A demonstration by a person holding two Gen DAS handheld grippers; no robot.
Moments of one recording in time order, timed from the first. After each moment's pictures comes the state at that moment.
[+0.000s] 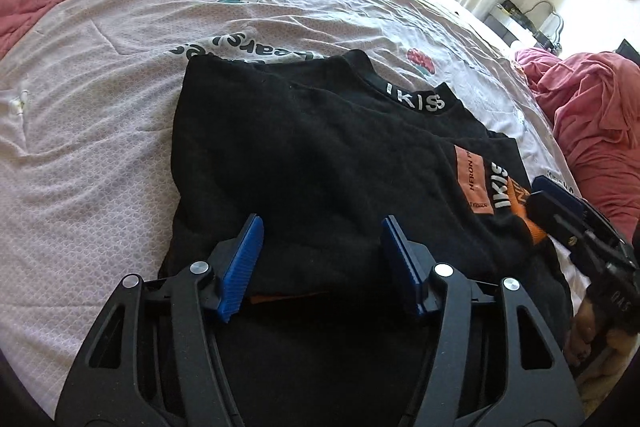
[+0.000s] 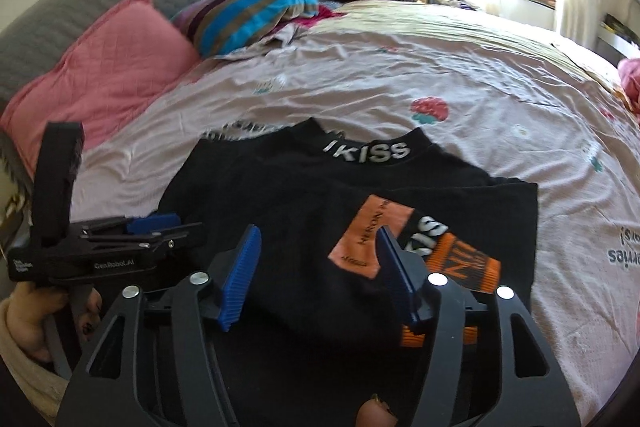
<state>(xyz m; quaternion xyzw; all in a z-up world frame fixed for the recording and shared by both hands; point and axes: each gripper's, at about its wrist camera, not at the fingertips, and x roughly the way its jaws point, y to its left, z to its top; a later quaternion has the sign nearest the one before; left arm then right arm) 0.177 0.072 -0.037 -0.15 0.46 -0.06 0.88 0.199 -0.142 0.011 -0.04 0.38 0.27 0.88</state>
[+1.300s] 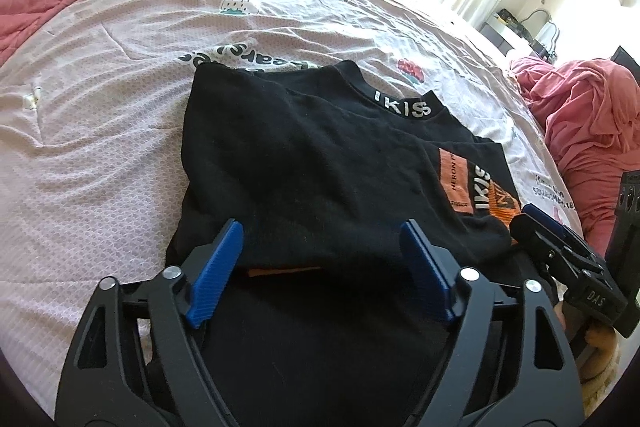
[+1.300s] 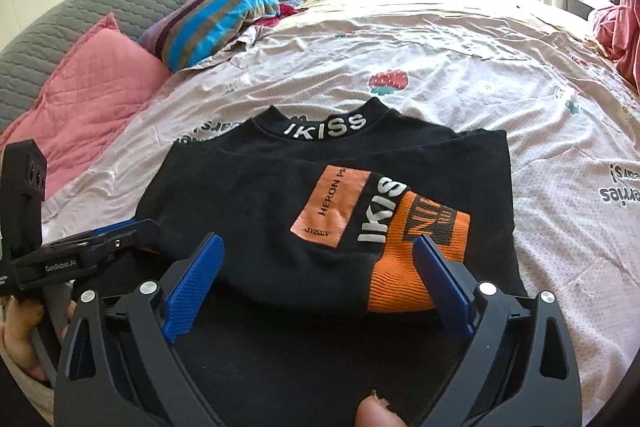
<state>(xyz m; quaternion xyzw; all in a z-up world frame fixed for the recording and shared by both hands) 0.159 0.070 -0.020 -0.16 0.44 -0.06 0.88 0.191 -0.180 0.000 0.03 0.40 0.22 0.89</state>
